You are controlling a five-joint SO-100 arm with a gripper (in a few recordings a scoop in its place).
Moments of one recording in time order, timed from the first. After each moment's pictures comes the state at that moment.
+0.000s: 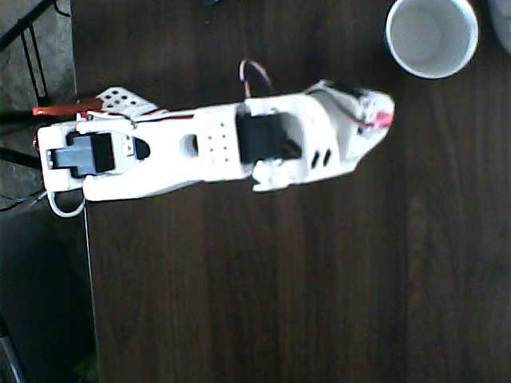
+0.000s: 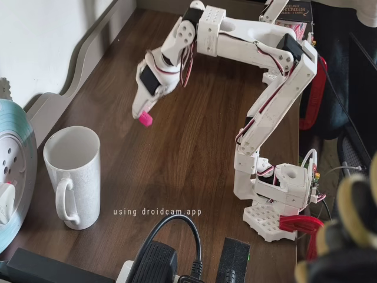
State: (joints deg) arm -6.8 114.1 93.3 64.2 -65.5
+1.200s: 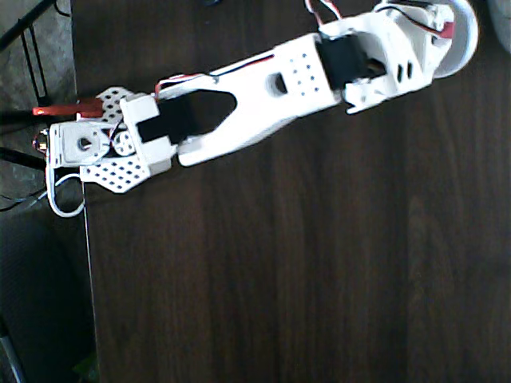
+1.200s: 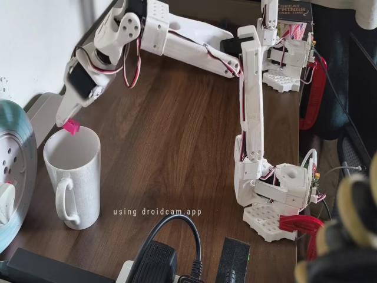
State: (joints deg) arm -17.9 78.5 57.7 64.7 -62.3
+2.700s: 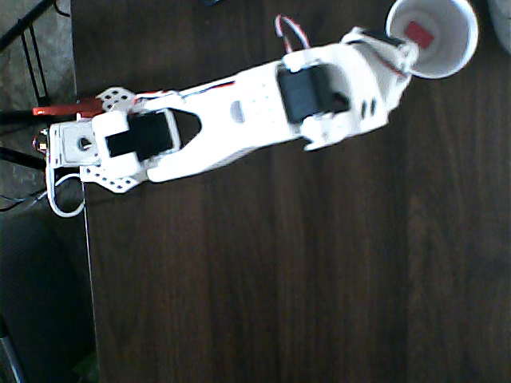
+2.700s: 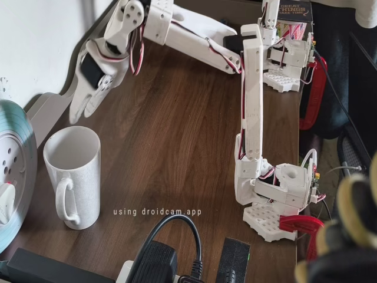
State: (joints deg) arm -13.6 94.0 57.4 85.1 -54.4
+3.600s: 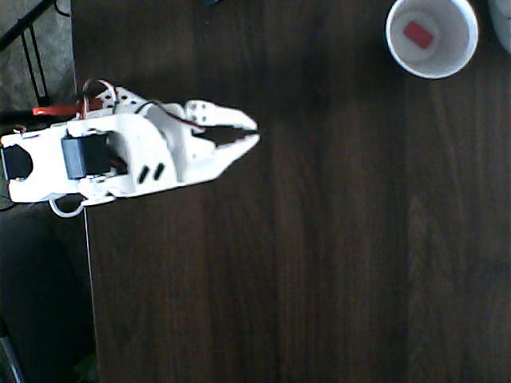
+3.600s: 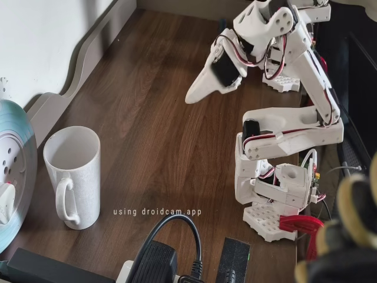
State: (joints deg) arm -6.5 183.6 135.4 87.4 -86.2
